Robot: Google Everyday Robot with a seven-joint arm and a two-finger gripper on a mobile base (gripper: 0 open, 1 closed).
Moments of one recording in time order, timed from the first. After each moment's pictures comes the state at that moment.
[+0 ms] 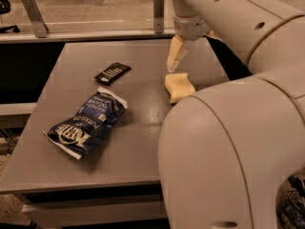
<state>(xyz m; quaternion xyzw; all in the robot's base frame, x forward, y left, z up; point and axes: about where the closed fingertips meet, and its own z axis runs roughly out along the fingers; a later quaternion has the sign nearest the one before) 0.678 -0.153 0.905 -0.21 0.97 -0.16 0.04</state>
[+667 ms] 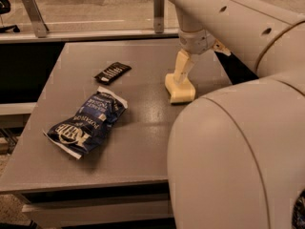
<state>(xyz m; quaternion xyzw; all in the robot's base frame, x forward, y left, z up) 0.657 -0.170 0.872 -0.22 0.96 -0.16 -0.01</state>
